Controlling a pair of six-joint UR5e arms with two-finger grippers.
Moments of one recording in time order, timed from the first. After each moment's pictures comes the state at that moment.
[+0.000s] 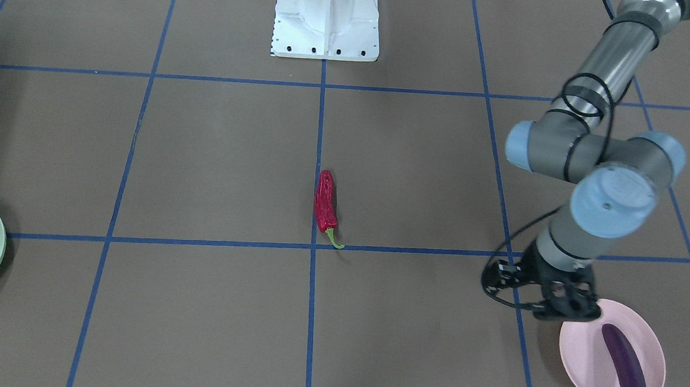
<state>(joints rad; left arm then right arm) -0.89 -2.26 -1.25 -1.89 -2.05 -0.89 1.54 -1.61 1.74 -1.45 2.29 0.17</state>
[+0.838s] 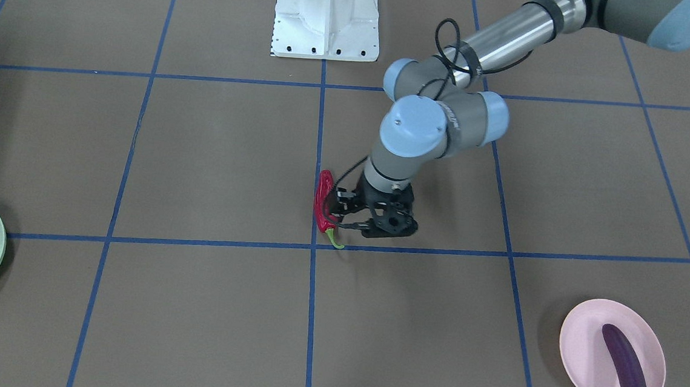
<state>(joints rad) -0.56 -2.54 -1.25 -1.68 -1.96 -1.37 1.54 -1.61 1.74 -1.45 2.29 0.17</state>
